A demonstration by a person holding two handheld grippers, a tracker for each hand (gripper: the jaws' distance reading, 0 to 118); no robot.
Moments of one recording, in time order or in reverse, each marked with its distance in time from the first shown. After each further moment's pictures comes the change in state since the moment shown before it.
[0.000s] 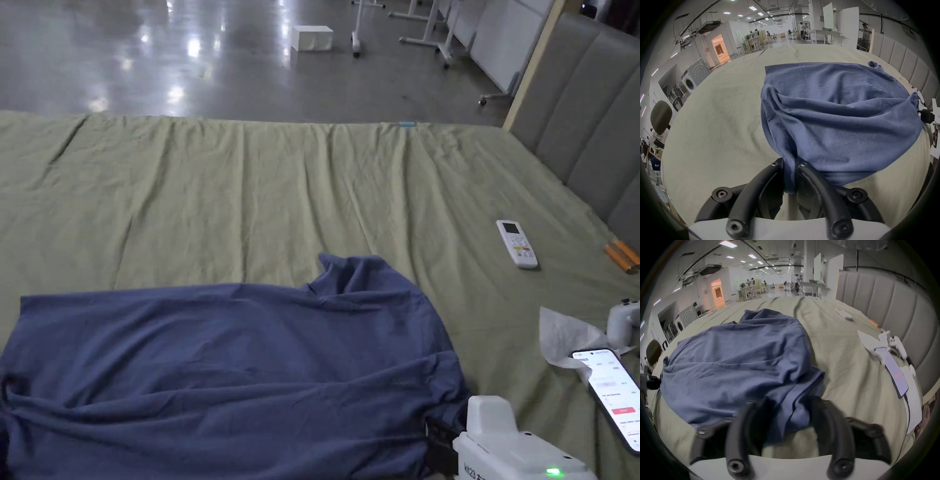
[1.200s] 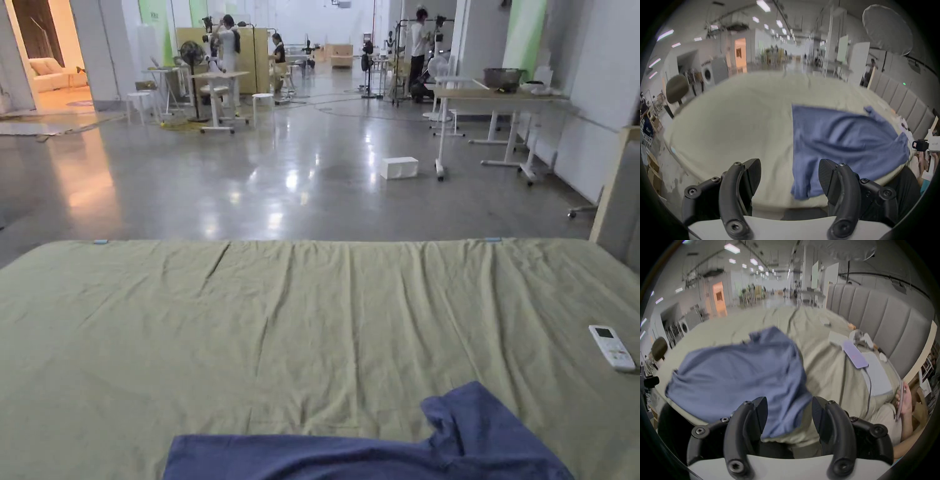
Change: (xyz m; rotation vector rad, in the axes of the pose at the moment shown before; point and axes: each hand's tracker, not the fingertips) left arm -0.053 -0.124 0.190 0.321 0.015 0.225; right arm 0.020 -0.068 0.198 0.115 0.022 -0.050
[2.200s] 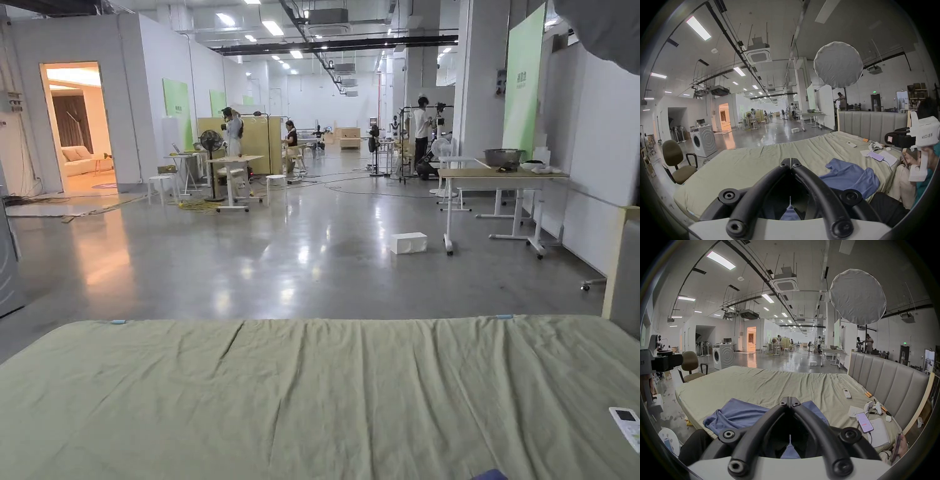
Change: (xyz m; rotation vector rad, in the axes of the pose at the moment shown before) left arm 0.124 0.081 0.185 0.526 -0.143 -0.233; right arm -0.082 0.070 0.154 0.516 0.194 0.148
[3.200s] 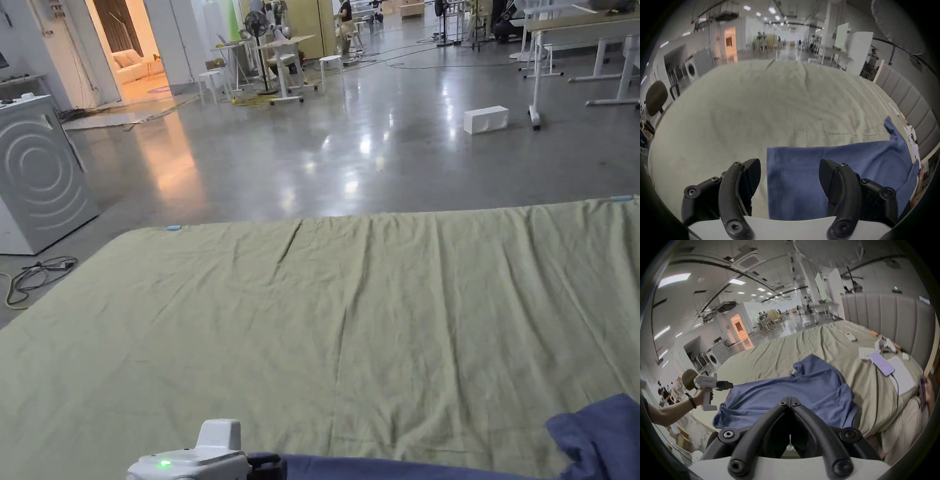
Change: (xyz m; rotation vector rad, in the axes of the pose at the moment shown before) left arm -0.119 -0.220 -0.389 -0.809 0.017 0.301; right arm 0.040 -0.081 -0.070 -0.378 0.003 -0.423
